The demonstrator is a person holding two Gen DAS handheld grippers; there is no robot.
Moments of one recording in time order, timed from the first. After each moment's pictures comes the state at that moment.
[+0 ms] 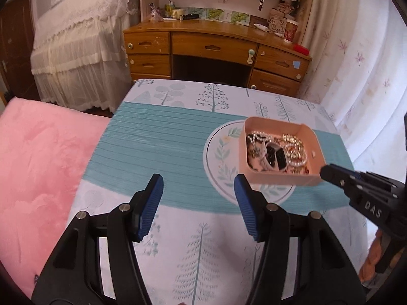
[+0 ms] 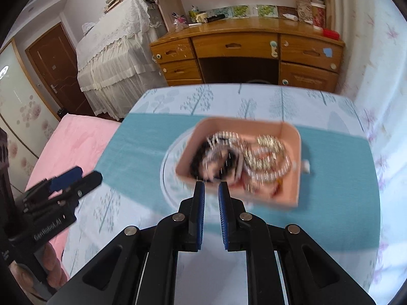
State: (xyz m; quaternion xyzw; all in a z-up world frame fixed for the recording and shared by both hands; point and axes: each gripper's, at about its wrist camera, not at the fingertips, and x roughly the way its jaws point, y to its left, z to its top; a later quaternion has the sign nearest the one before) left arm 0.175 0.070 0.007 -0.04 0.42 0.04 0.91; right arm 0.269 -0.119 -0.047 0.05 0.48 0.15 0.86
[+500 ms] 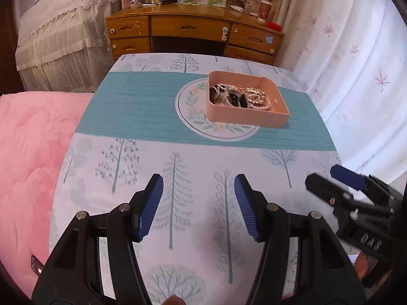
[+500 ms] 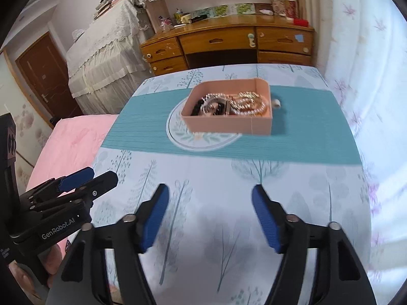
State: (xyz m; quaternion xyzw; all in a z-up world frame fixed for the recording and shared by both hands) left arm 0.062 0.032 0.006 -0.05 0.46 -0.02 0.89; right arm 0.094 -0.141 -0.031 0.07 0.48 0.11 0.87
